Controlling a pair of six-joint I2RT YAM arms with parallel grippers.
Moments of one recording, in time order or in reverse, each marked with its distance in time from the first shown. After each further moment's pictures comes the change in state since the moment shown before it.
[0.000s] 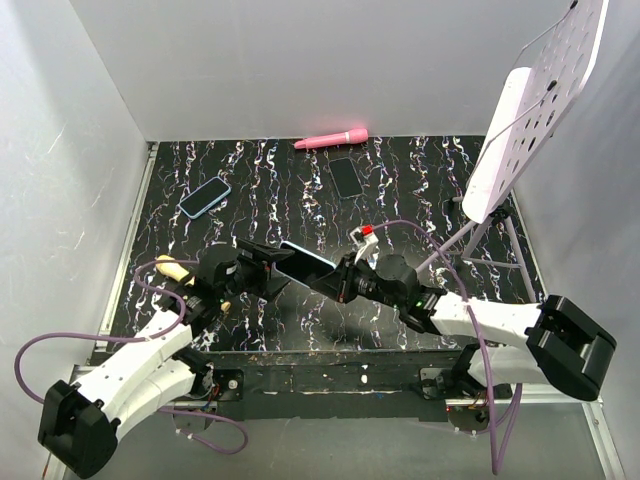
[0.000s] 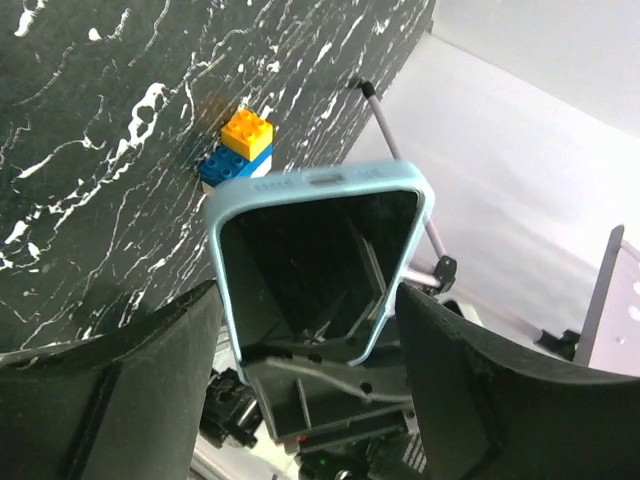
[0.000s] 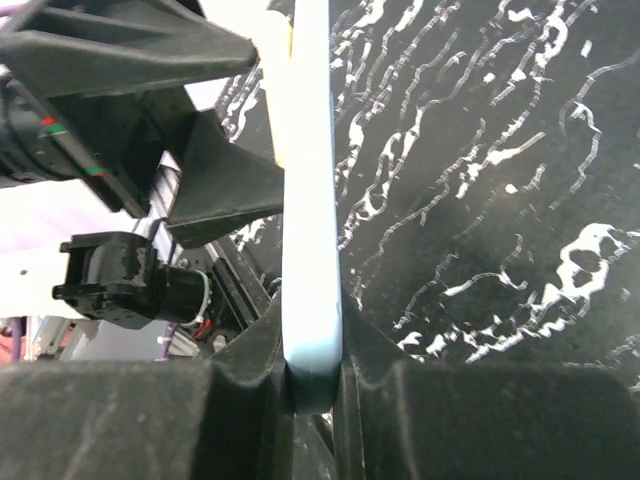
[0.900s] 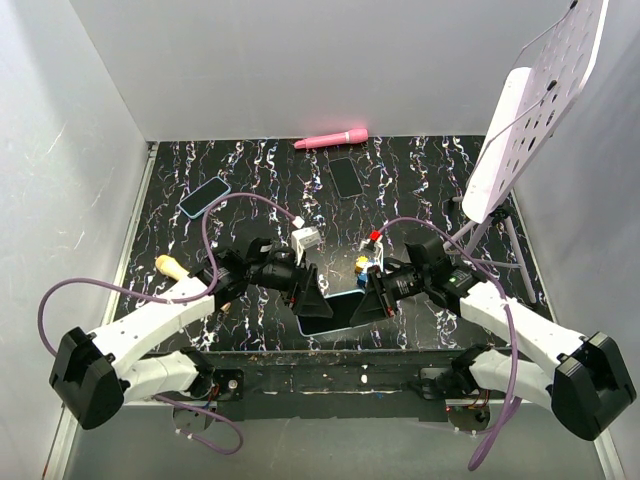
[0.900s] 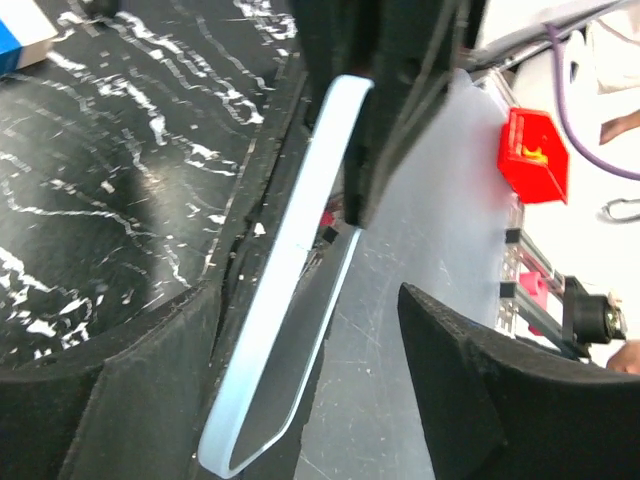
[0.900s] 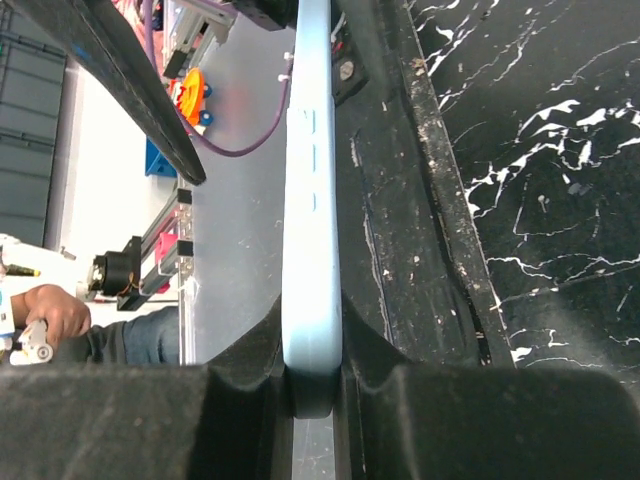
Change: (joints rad) left arm -0.185 0.291 0.293 -0.089 0.640 1.392; right arm -0.337 -0.187 0.123 -0.755 -0.939 -0.377
